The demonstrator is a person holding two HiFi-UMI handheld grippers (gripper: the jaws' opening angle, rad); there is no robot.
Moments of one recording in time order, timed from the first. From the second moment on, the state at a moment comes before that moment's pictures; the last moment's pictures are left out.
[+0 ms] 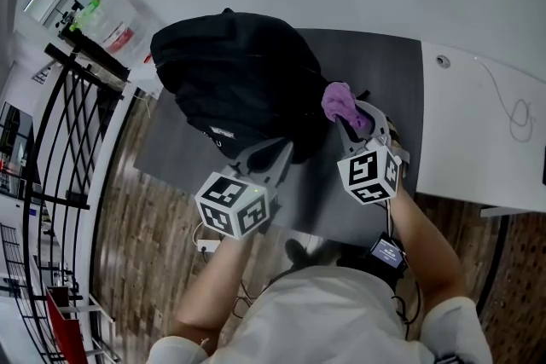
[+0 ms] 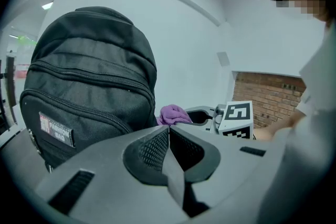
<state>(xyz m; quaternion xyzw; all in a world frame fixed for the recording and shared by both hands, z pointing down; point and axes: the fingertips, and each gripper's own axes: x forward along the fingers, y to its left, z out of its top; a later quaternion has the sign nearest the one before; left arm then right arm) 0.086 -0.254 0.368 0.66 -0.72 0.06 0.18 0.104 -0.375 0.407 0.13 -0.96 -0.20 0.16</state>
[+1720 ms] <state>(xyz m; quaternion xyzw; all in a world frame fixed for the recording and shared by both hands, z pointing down) 0.080 -0.216 0.423 0.63 -0.73 0.08 0.25 0.066 -0.284 0.419 0.06 -0.97 -0.20 0.07</state>
